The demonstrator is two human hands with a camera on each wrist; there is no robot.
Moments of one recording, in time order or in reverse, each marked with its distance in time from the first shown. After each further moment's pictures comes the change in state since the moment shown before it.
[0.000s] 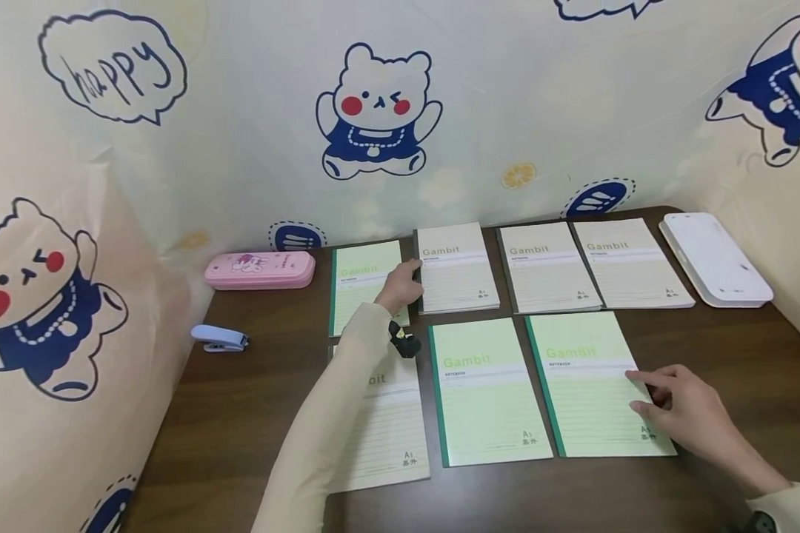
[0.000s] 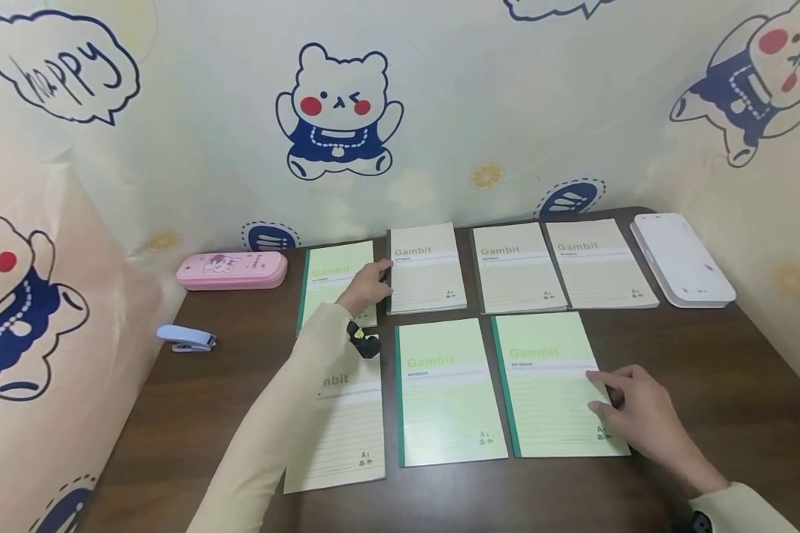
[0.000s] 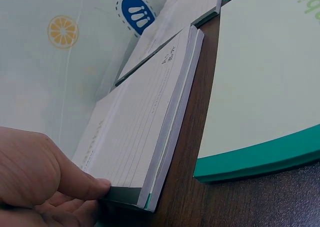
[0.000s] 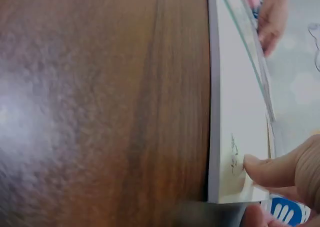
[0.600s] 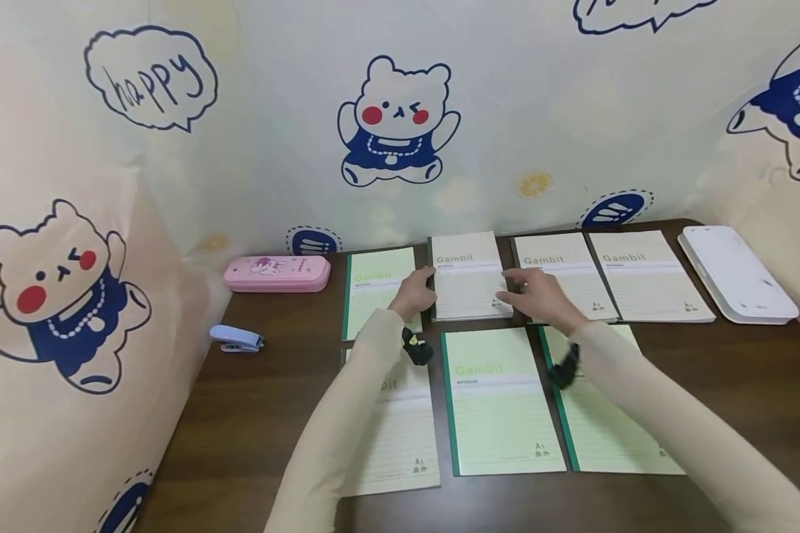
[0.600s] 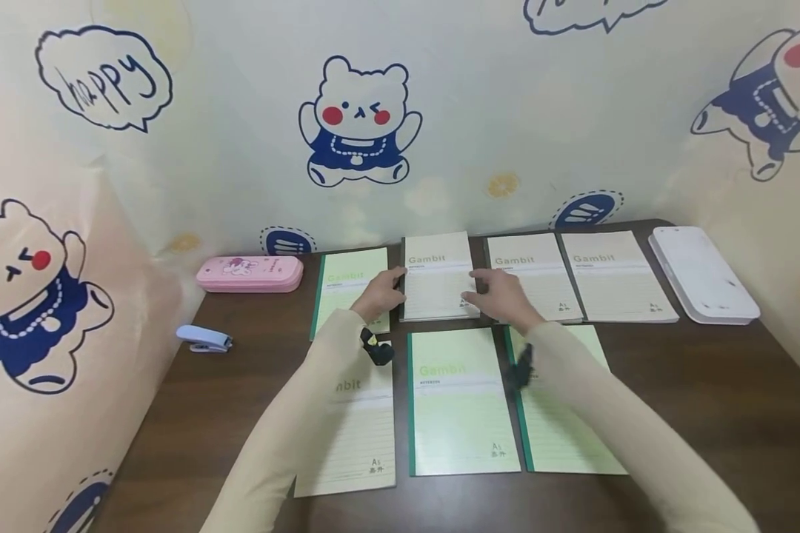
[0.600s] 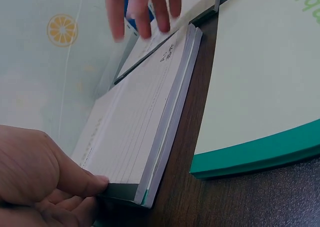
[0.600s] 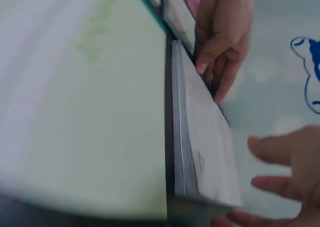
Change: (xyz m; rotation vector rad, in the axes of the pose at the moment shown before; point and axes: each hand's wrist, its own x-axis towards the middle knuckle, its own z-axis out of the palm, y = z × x) left_hand -0.006 0.001 0.001 -0.020 0.024 -0.002; right_hand 0.193 -0.124 0.044 0.276 -0.237 -0.026
